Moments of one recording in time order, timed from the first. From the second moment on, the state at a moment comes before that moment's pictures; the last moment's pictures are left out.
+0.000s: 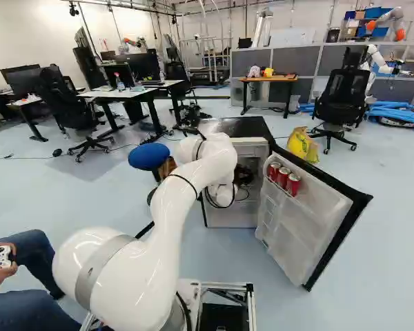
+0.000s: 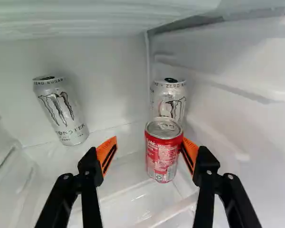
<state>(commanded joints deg) -17.0 -88.2 -96.7 4.4 71.7 0.0</state>
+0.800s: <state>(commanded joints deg) -16.9 -88.9 -97.9 4.4 71.7 0.0</state>
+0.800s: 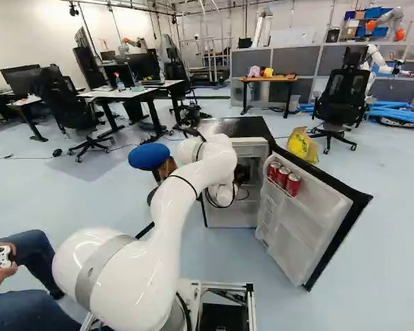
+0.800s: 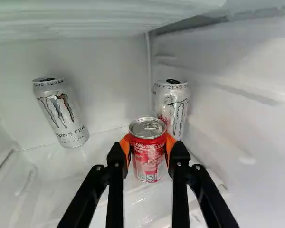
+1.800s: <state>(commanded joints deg) -17.2 -74.5 -76.1 4.4 71.7 0.0</state>
